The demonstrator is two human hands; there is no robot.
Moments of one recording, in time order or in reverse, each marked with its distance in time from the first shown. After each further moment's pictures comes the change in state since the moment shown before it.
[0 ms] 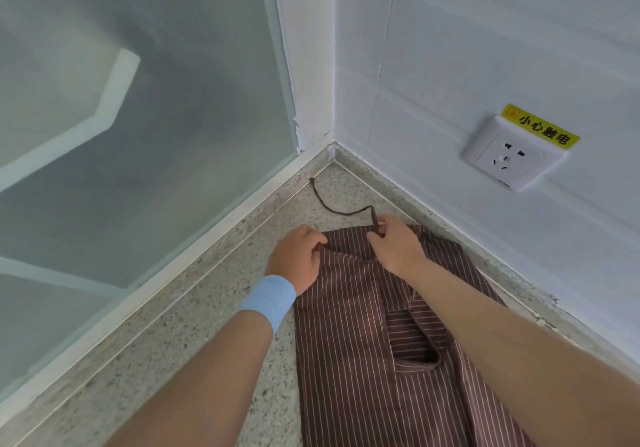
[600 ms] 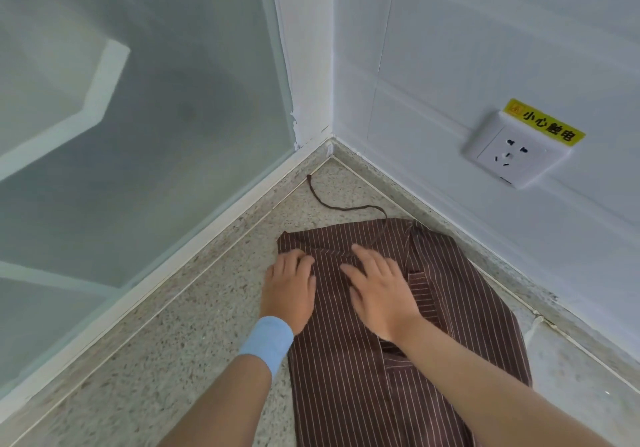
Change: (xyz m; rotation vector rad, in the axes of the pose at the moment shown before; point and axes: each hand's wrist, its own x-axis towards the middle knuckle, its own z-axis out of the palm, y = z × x) left_hand -0.051 -0.015 0.045 0.292 0.083 -0.057; right_hand -0.061 0.051 0.053 -0.758 0.020 -0.567
